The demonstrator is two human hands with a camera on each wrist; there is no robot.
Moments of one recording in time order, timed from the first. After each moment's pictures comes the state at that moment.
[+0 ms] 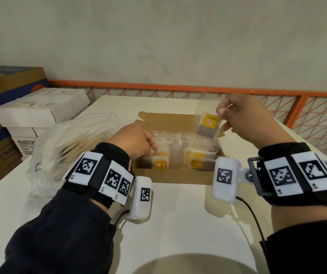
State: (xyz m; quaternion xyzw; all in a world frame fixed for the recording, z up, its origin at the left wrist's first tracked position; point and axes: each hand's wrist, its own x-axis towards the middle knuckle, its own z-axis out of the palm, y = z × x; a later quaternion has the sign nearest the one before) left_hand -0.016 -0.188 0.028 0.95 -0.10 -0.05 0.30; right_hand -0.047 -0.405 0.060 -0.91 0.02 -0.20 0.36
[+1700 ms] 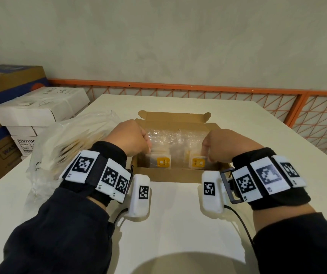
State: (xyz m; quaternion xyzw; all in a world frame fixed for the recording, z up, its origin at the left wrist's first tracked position) left_hand -0.019 -0.185 0.033 0.95 -0.06 -0.04 0.29; right_hand -0.050 -0.375 0.035 -1.00 0.04 0.06 0.07
